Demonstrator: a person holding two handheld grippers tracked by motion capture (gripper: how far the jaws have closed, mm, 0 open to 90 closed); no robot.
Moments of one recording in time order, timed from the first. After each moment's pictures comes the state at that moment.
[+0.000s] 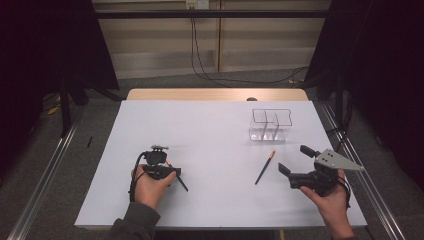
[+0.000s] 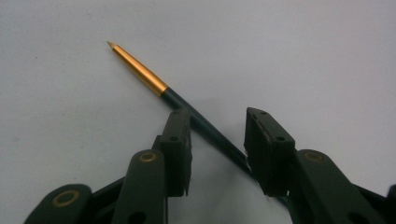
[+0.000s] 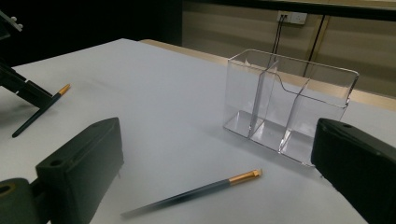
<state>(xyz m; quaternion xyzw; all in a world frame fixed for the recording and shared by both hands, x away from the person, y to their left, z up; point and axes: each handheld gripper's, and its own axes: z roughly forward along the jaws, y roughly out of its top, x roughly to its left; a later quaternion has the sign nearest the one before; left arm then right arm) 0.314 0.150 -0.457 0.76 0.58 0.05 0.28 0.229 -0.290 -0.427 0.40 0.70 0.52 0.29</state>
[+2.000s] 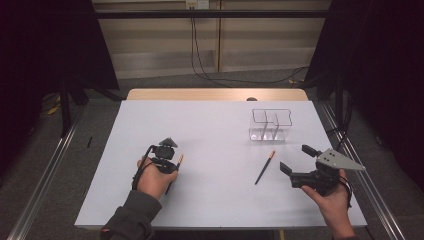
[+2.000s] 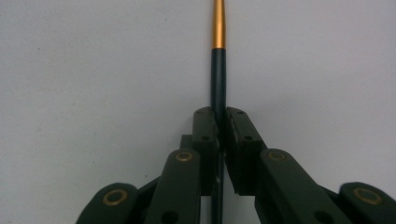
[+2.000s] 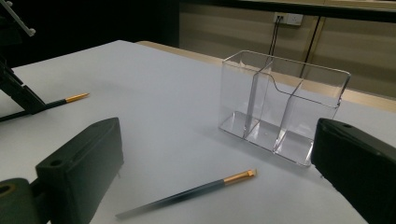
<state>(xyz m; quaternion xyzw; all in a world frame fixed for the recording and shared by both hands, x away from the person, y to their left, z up) 0.331 0.130 -0.446 0.81 0.57 0.04 0.15 0.229 -0.294 -0.427 0.41 0.69 0.52 0.30</state>
